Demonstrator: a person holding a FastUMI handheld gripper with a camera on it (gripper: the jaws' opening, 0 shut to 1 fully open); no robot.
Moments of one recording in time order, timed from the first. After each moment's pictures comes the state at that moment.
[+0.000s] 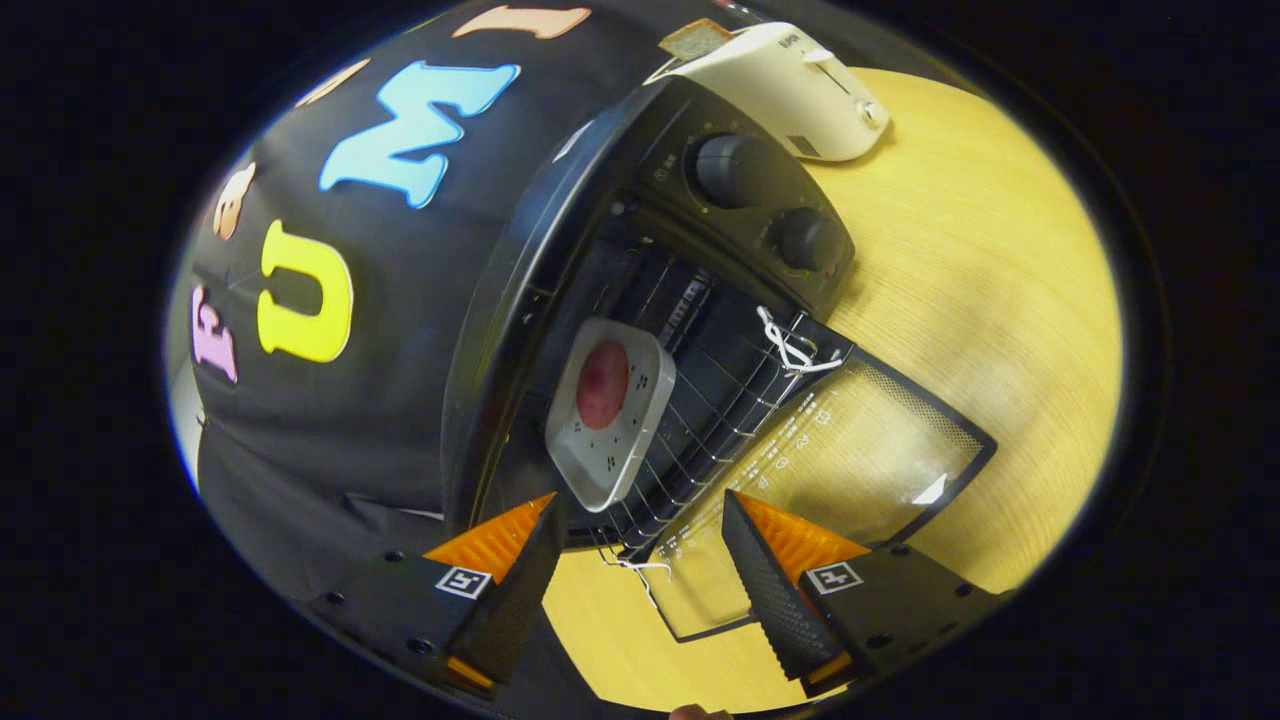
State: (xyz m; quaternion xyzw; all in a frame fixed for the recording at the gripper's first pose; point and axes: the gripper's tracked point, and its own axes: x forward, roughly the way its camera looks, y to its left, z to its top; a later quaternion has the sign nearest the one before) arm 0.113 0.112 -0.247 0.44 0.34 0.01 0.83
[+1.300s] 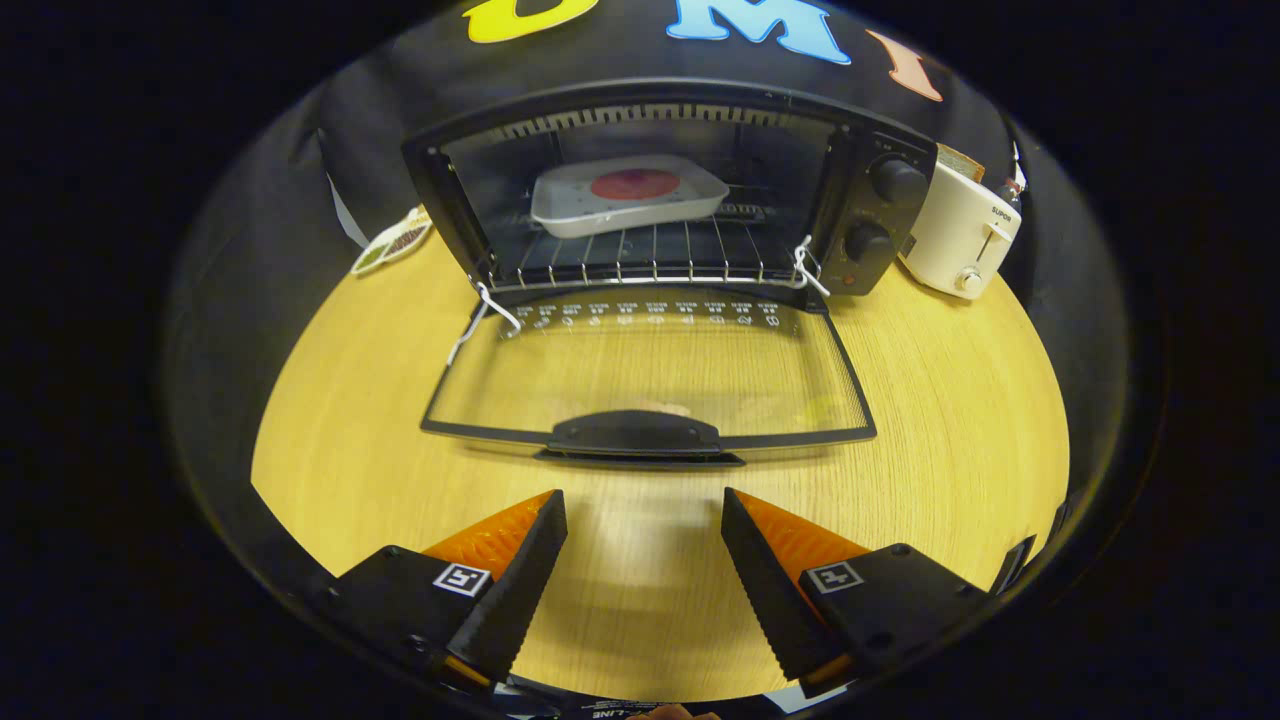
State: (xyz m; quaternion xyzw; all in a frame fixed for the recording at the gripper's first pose) arm 0.003 0.080 -0.348 -0.03 0.46 0.02 0.89
